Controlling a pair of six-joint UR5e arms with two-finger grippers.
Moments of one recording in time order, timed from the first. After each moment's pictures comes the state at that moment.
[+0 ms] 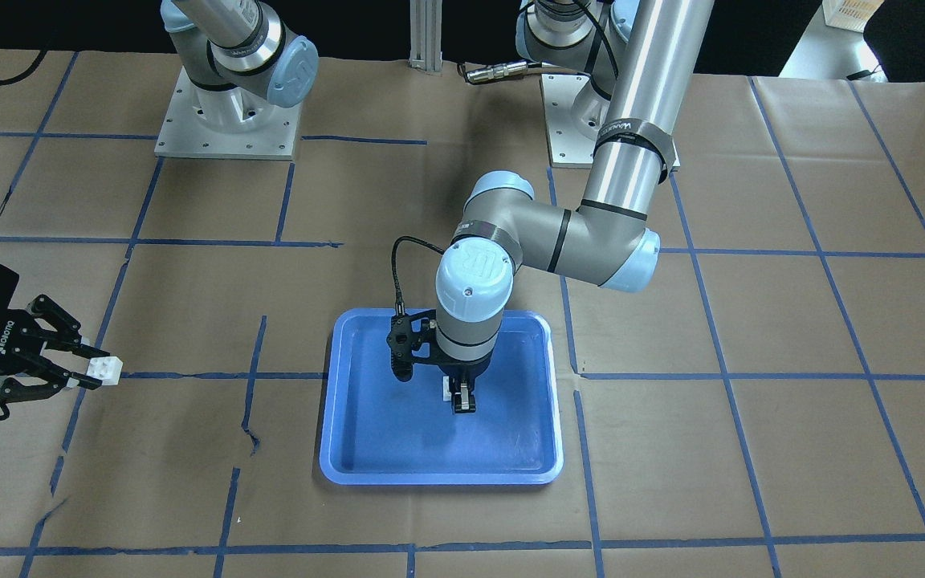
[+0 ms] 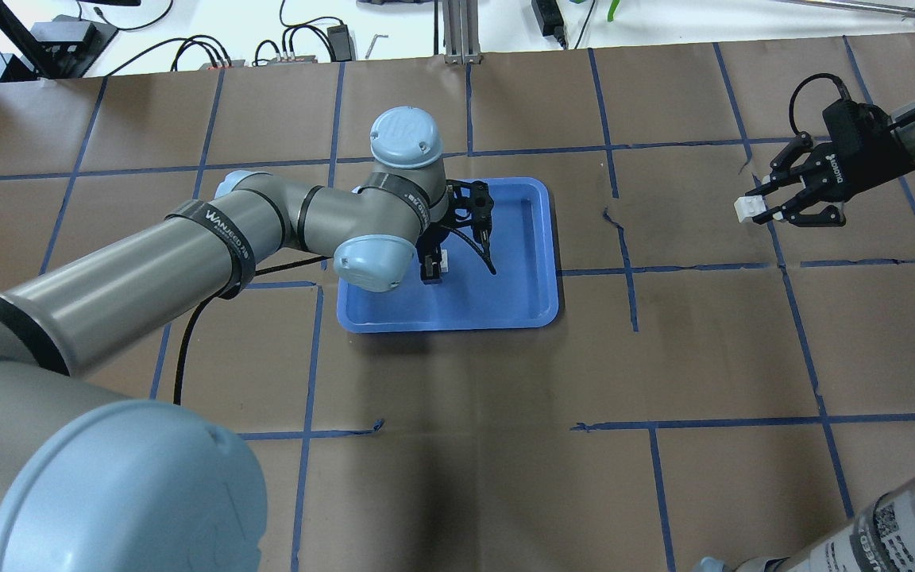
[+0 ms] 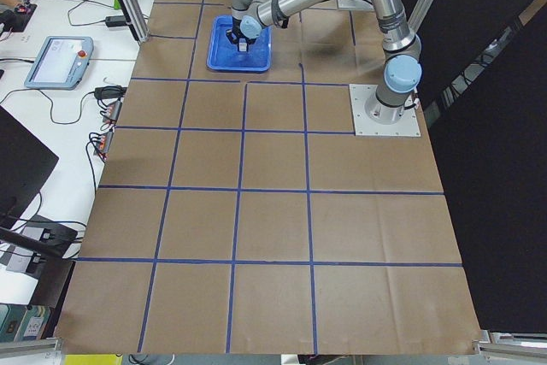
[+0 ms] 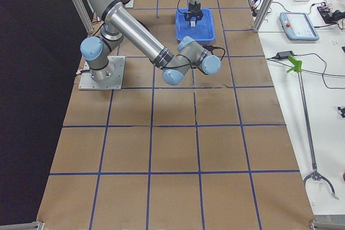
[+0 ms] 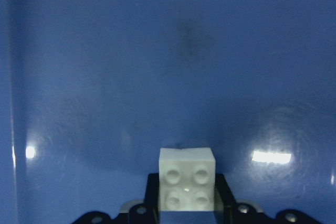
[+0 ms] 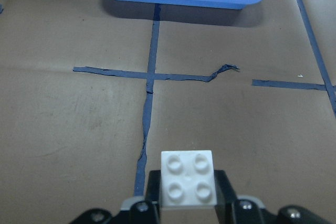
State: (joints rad) left arm -1.87 -2.15 -1.67 -0.86 1.57 1.22; right arm 1.02 -1.15 1.67 -1.71 -1.00 -2.31
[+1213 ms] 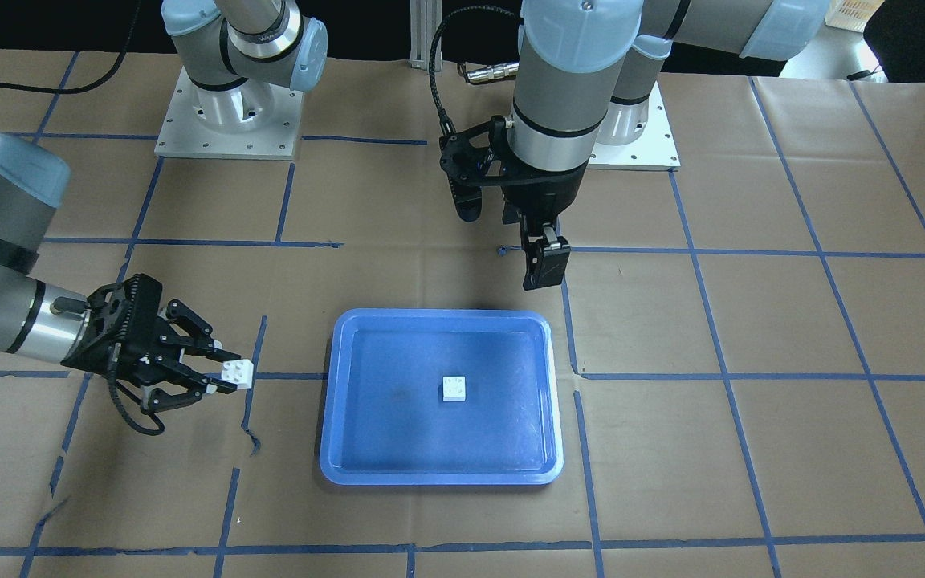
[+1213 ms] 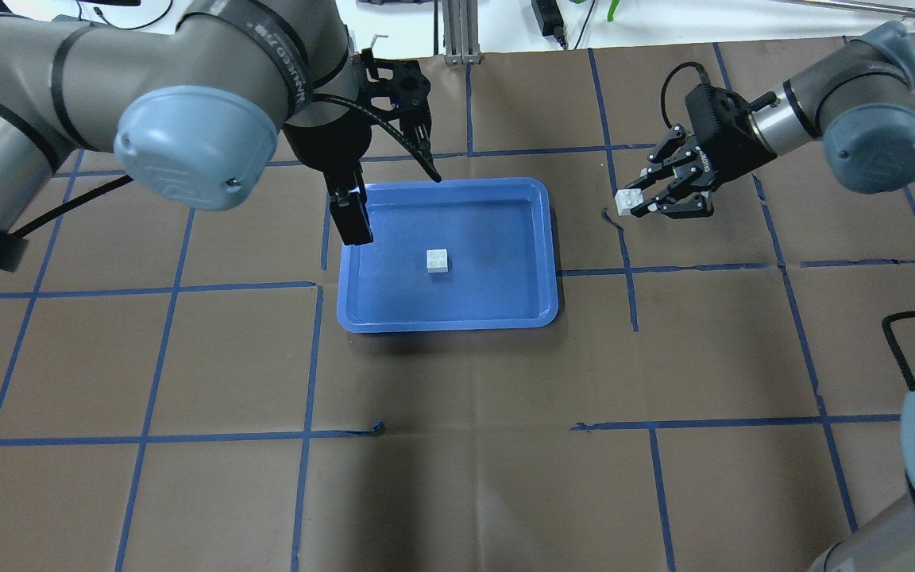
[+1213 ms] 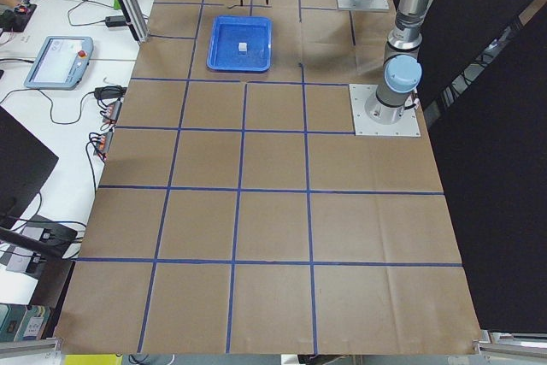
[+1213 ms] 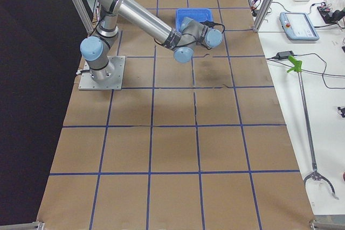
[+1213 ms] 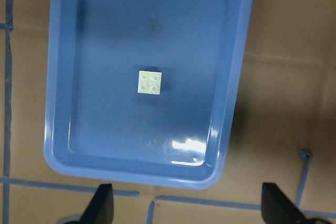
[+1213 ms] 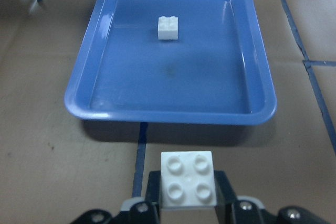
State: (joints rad) left arm -1.80 -1.69 -1.53 -1.46 1.58 1.06; right arm 1.33 -1.18 1.73 -1.91 -0.87 -1.92
